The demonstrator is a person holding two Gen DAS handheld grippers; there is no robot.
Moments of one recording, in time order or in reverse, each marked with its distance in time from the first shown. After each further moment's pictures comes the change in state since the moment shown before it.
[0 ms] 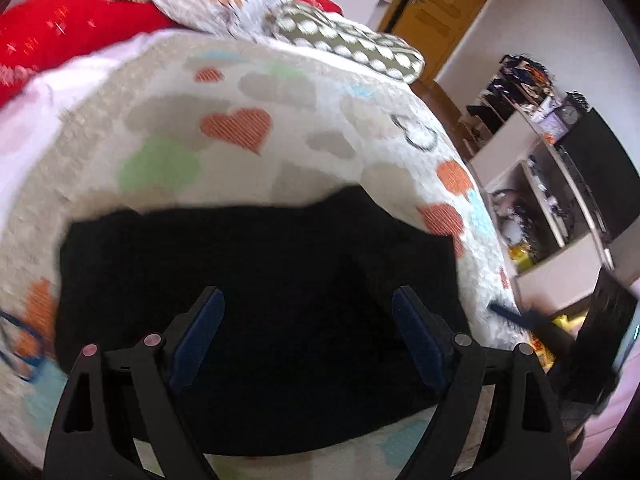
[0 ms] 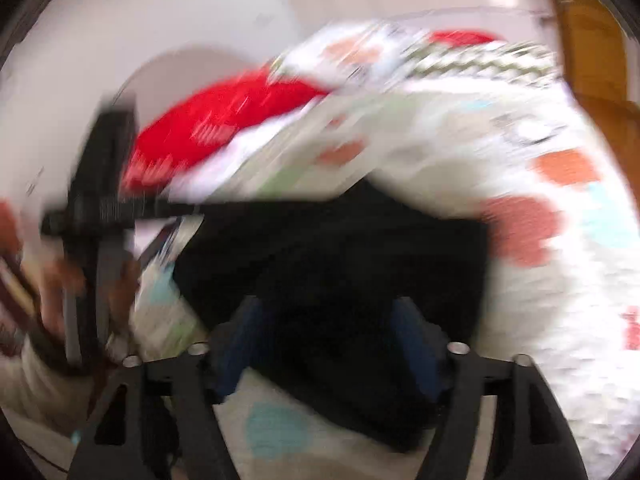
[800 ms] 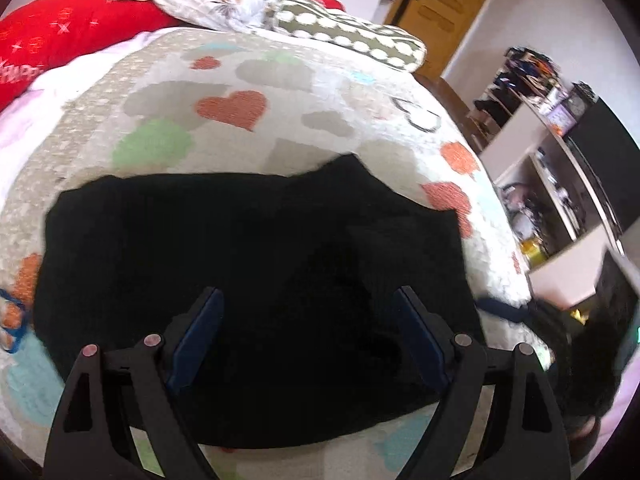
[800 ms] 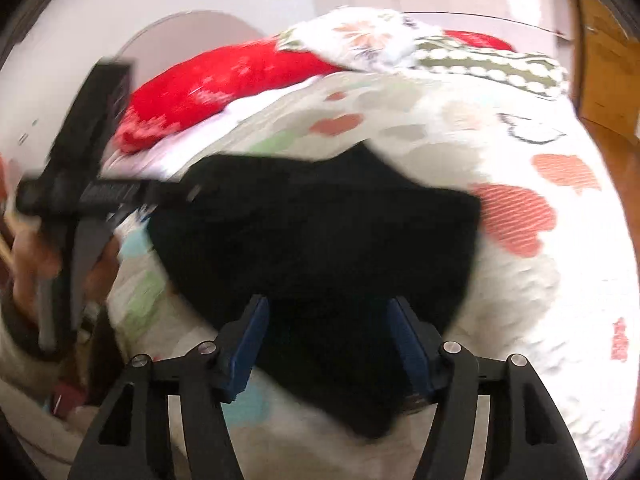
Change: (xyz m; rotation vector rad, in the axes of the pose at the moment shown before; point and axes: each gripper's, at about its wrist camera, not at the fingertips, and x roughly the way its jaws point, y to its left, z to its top) left arm 0.005 -0.012 -0.024 0.024 -0.021 0.054; right arm 0.029 0.009 -0.019 -0.142 0.104 -0.044
